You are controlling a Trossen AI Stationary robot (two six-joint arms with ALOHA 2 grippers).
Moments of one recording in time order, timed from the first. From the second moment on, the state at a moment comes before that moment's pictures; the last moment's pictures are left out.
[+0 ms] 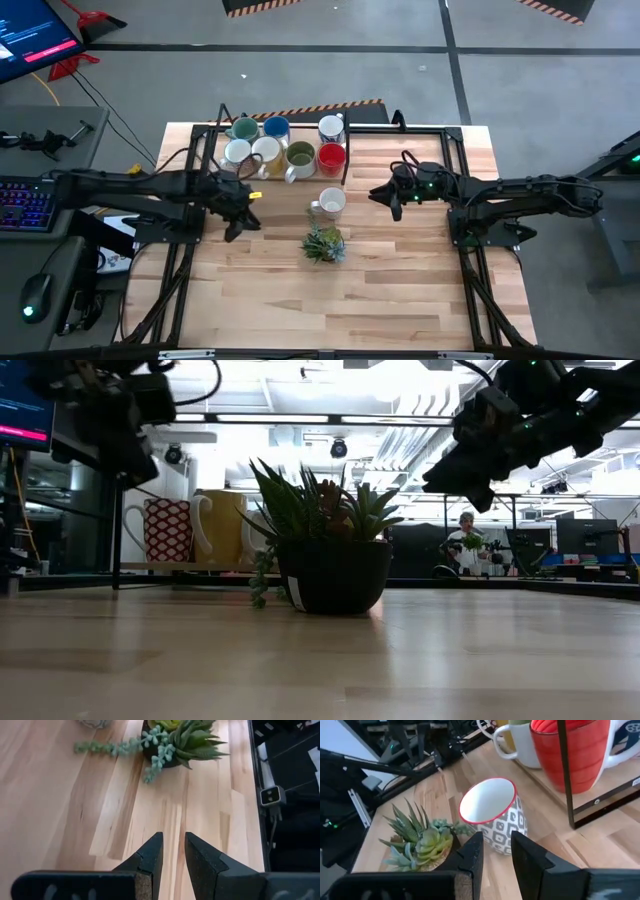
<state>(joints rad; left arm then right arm) 0.07 0.83 0.56 -0.51 0.31 -0.36 -0.24 0.98 0.36 0.27 -0.17 0.41</state>
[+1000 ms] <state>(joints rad) 0.07 0.32 0.42 -0.59 0.08 -0.50 -0.24 1.11 0.75 0.16 -0.11 0.16</state>
